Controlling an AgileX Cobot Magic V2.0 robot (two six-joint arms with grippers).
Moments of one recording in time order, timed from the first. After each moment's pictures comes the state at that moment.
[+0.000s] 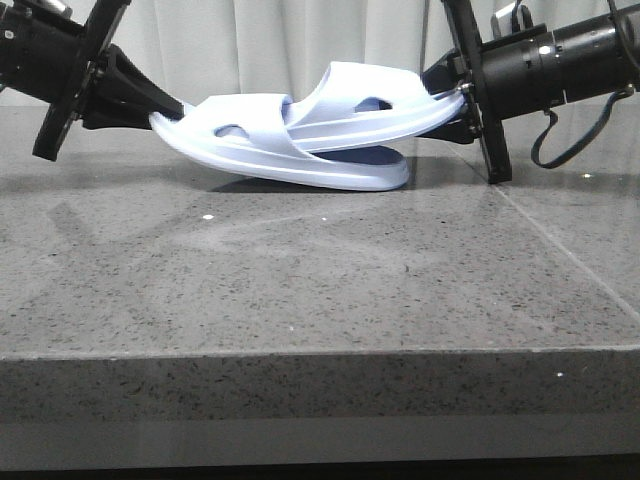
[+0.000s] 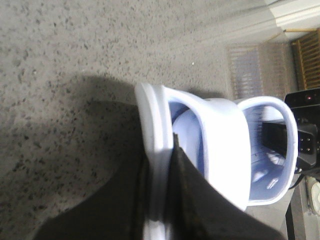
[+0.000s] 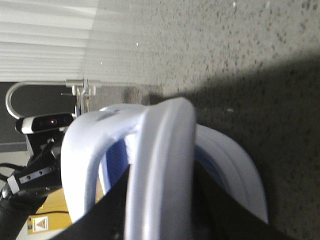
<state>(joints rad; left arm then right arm) -0.01 1.93 -1.36 -1.34 1.01 0.71 0.02 2.01 -1.33 1.56 1.01 -0.64</state>
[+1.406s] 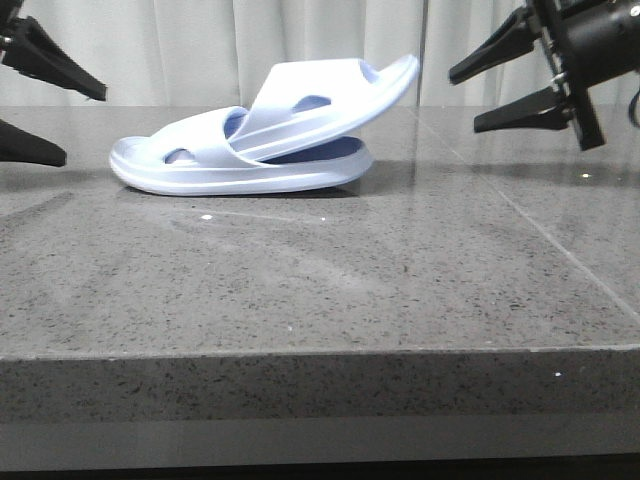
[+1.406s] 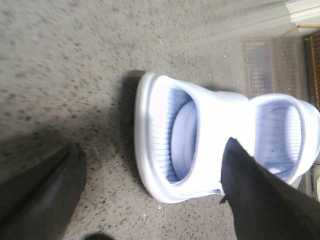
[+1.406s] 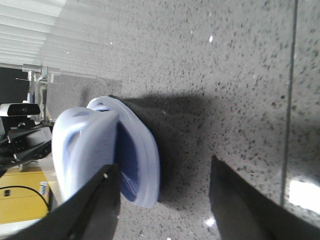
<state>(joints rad) 0.22 1.92 -1.37 -1.21 1.18 0.71 -0.13 1.92 -1.39 1.28 1.08 -0.59</state>
